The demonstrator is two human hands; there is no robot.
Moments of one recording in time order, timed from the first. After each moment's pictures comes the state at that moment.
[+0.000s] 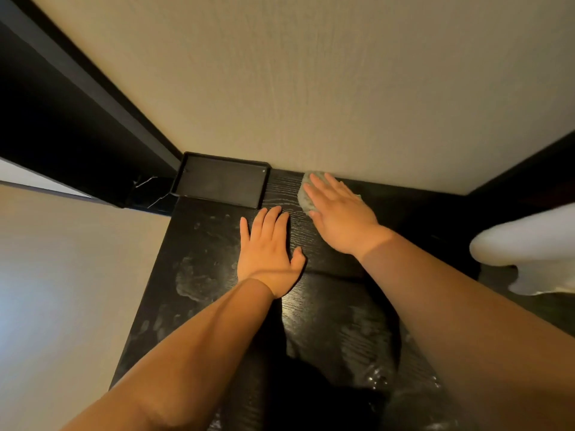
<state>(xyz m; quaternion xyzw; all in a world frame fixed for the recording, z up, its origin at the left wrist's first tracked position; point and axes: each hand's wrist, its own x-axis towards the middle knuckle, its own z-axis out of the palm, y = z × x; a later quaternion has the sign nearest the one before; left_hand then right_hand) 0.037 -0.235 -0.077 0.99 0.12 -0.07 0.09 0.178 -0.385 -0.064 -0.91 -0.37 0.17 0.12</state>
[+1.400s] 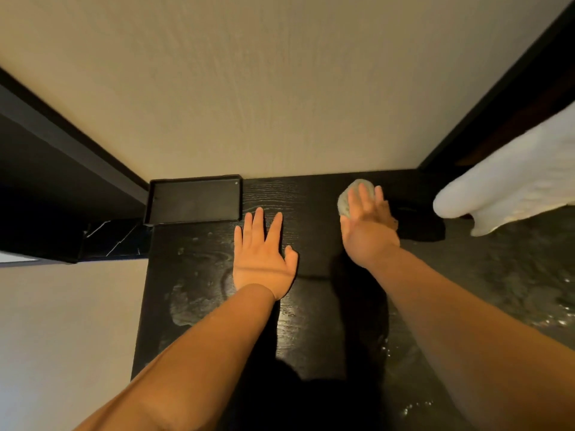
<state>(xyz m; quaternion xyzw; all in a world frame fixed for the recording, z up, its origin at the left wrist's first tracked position) 0.039 -0.229 -0.081 0.99 0.07 -0.07 0.11 0.118 -0.440 -0.052 -0.98 -0.03 0.17 0.08</state>
